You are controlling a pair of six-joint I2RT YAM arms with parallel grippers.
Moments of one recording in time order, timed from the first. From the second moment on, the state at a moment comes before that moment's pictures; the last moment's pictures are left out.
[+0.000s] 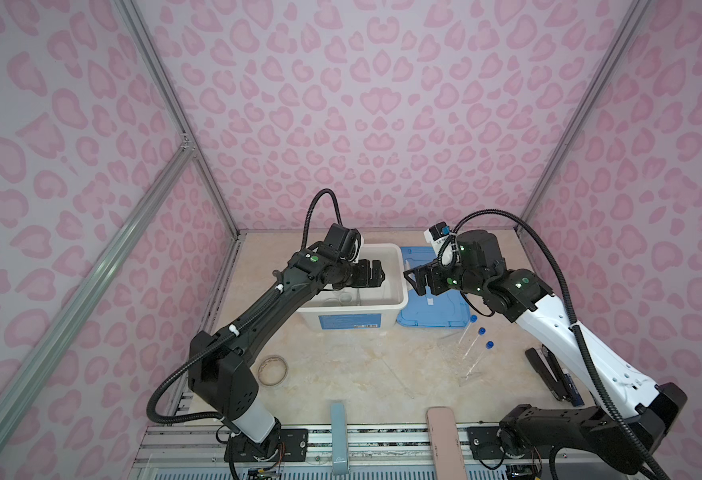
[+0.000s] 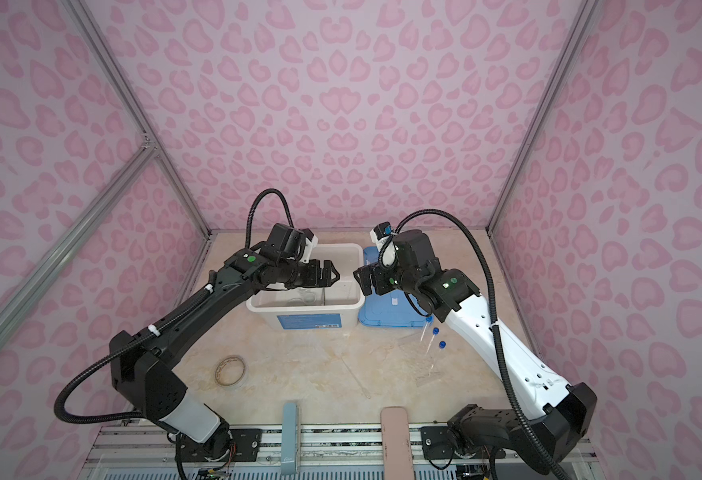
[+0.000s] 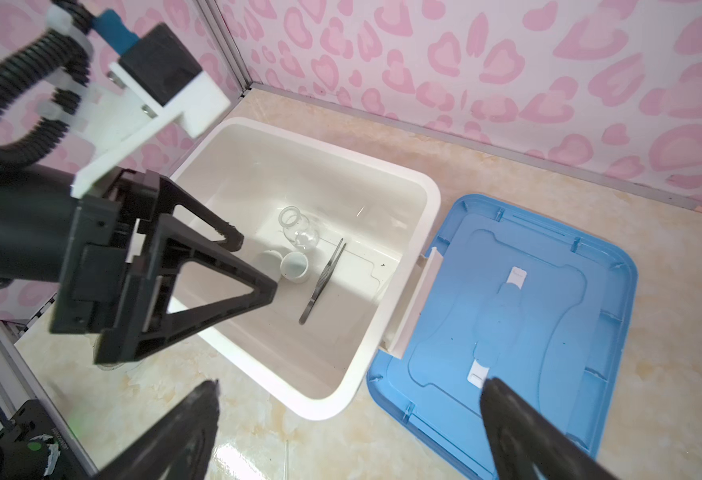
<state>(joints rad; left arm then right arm) -0.59 1.56 1.52 -0.79 0.20 -0.52 0.57 1.27 1.37 -0.69 -0.07 0.16</state>
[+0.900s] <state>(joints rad) -1.15 1.31 0.85 -0.43 -0.05 -1.52 0.62 0.89 1.03 -0.89 -0.01 0.24</state>
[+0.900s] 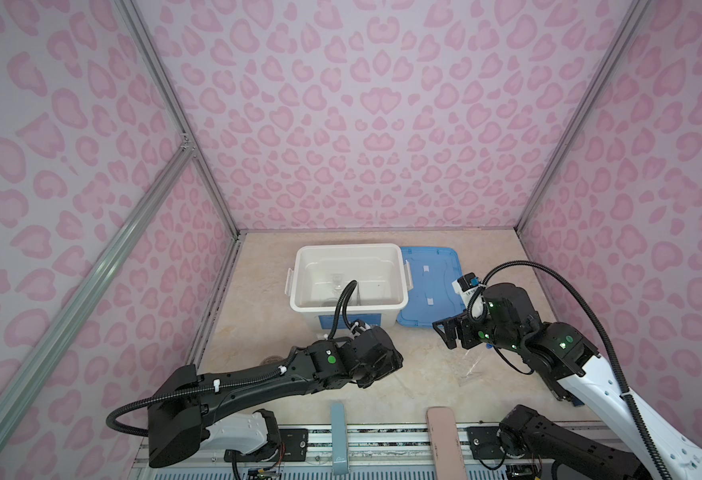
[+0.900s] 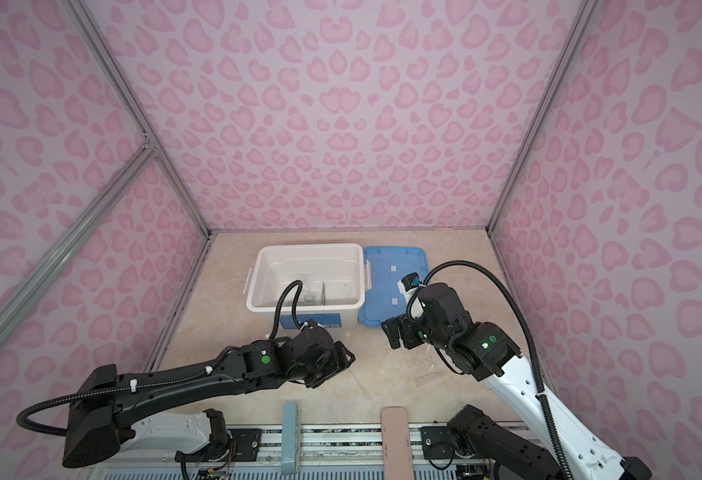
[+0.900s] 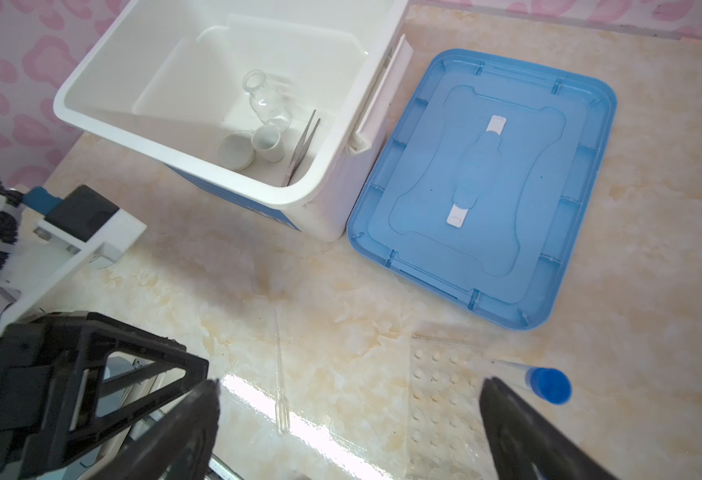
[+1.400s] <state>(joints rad) -1.25 1.55 0.89 -0.35 -0.01 -1.86 0.62 0.89 0.99 -0.89 0.00 0.24</state>
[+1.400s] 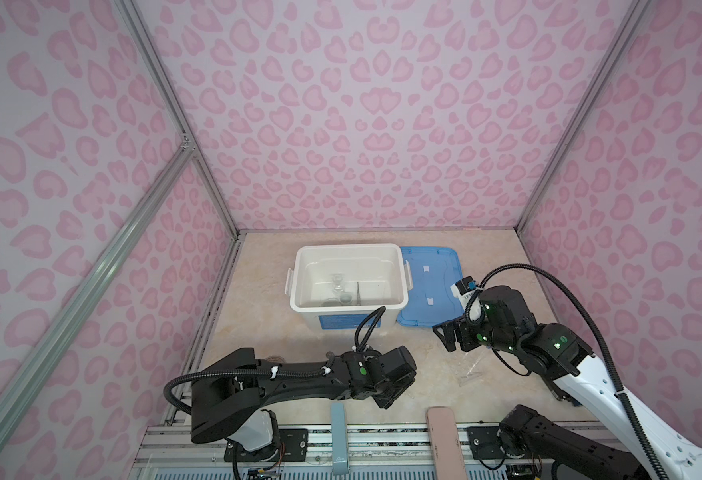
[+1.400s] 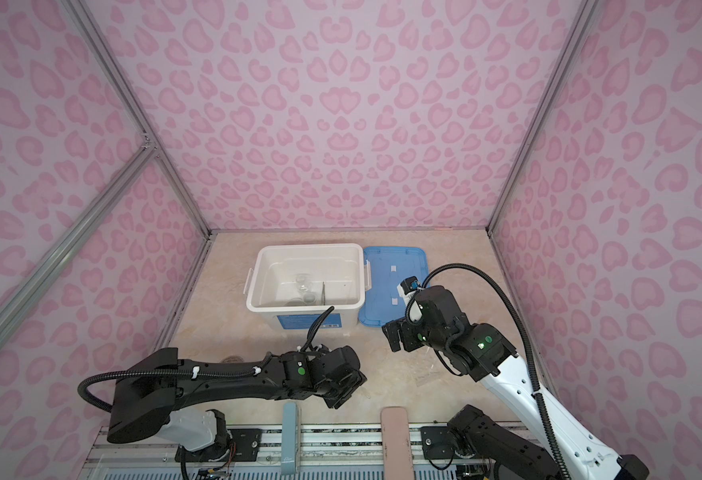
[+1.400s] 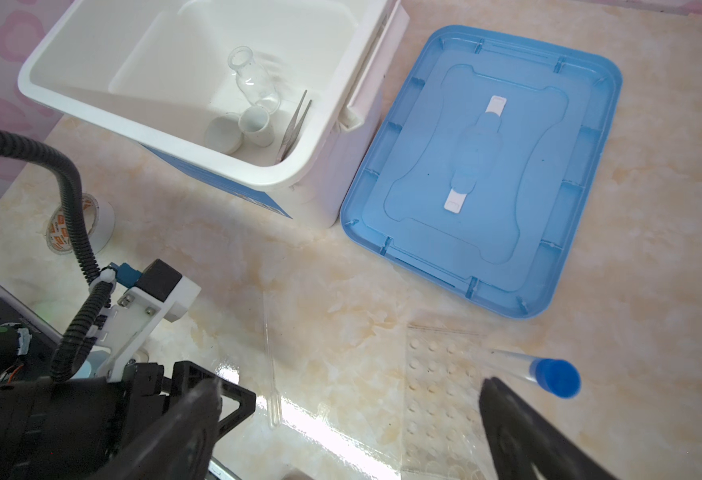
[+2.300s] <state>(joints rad) -1.25 1.75 1.01 -0.40 0.11 -1.91 0.62 0.90 0.97 -0.85 0.02 0.24</state>
